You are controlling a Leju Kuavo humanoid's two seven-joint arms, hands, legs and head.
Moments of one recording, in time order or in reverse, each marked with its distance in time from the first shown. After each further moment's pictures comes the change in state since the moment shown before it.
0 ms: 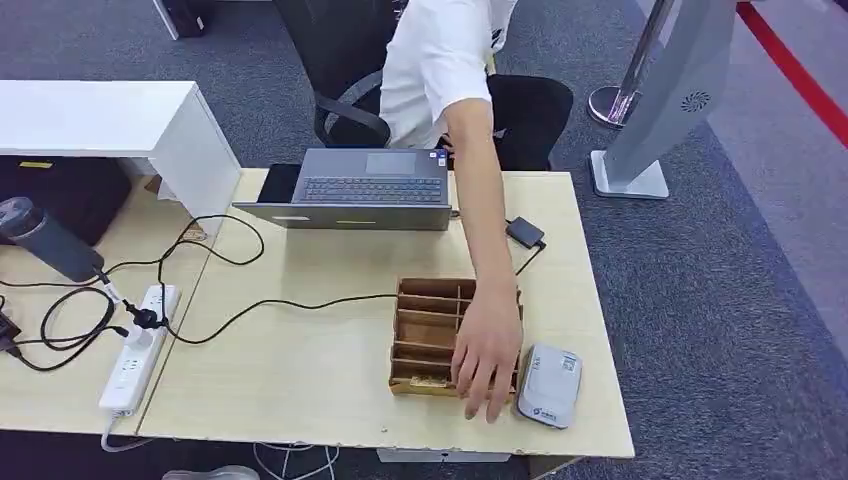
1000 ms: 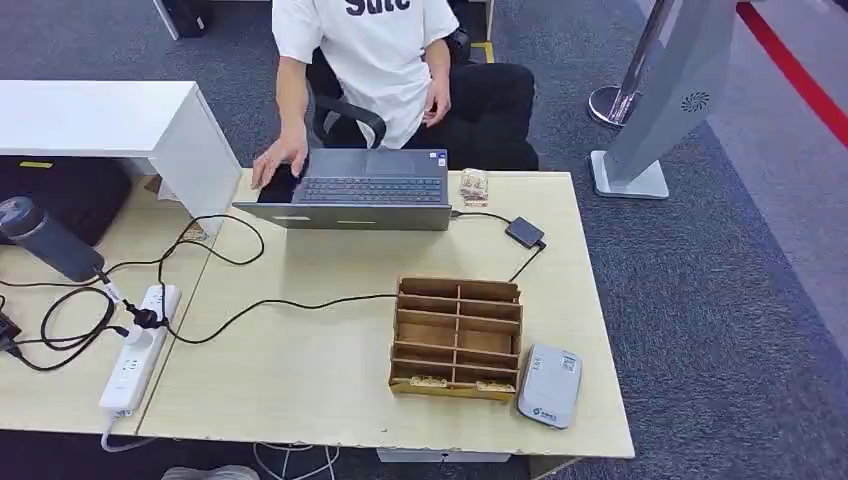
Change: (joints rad) left arm 0.024 0.007 0.132 0.000 0.090 0.118 -0.032; right arm 0.003 0.019 -0.031 0.000 0.017 0.019 -0.029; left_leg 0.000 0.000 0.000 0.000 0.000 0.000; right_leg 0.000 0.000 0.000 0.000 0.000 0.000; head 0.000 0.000
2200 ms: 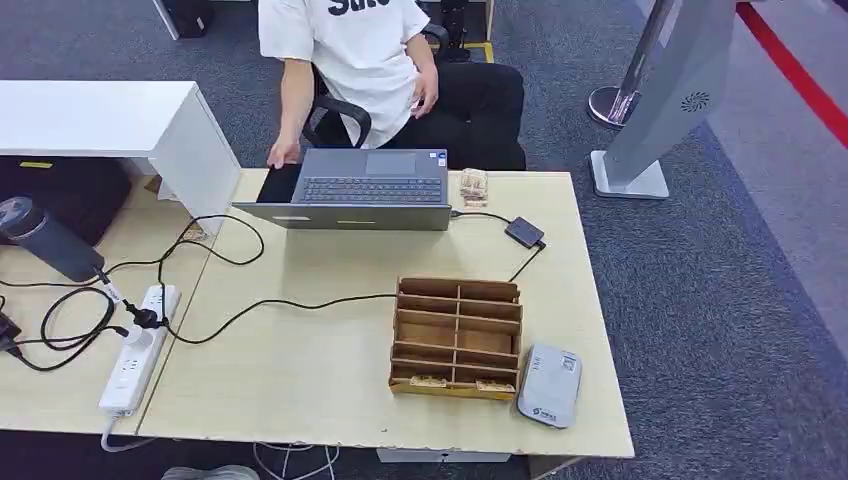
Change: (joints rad) left arm -0.003 -0.024 0.329 0.000 0.310 -0.011 -0.078; right arm 0.004 0.007 -0.063 0.000 -0.013 -0.056 0.006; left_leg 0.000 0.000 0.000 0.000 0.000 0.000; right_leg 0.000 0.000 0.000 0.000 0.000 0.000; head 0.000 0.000
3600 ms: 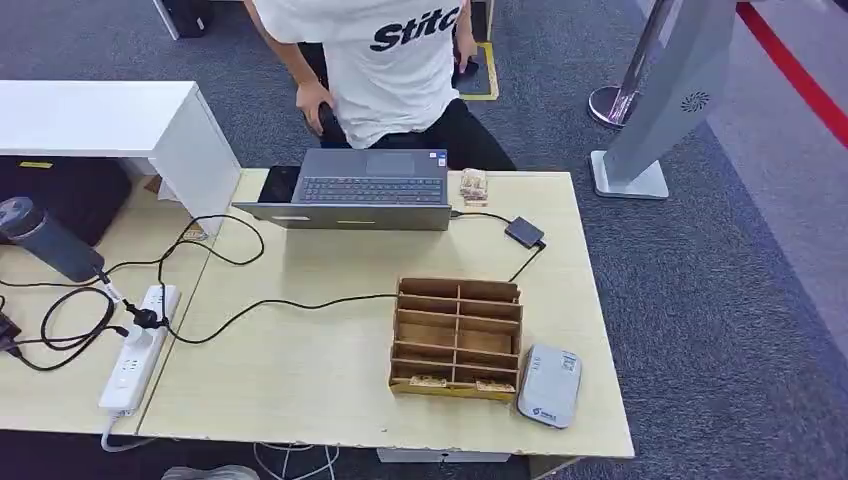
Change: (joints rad) left arm -0.010 -0.017 0.032 0.000 -0.019 0.038 -0.016; right arm 0.000 0.001 -0.030 0.000 0.021 0.010 0.013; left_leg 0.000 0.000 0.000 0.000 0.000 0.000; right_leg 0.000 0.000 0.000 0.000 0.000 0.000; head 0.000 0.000
